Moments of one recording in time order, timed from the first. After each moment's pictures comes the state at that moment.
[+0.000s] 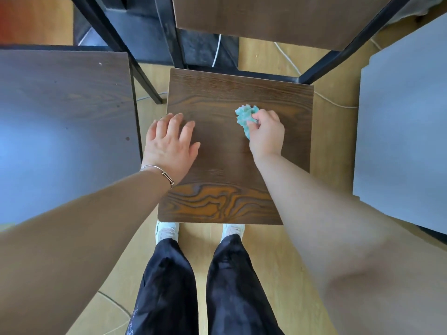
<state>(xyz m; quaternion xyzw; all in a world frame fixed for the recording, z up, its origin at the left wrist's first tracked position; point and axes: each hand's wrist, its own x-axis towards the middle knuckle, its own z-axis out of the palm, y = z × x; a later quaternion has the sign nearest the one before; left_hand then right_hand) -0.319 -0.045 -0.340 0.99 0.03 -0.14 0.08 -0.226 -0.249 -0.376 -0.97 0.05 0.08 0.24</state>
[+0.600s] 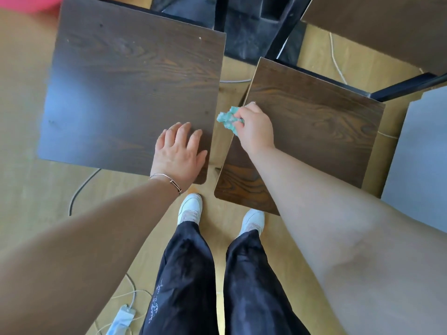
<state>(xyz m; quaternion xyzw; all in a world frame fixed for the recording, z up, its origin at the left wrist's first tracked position) -0.445 0.056 -0.337 0.97 0.15 -0.15 0.10 -0.294 -0.086 -0.371 -0.94 -0.21 0.17 0.21</state>
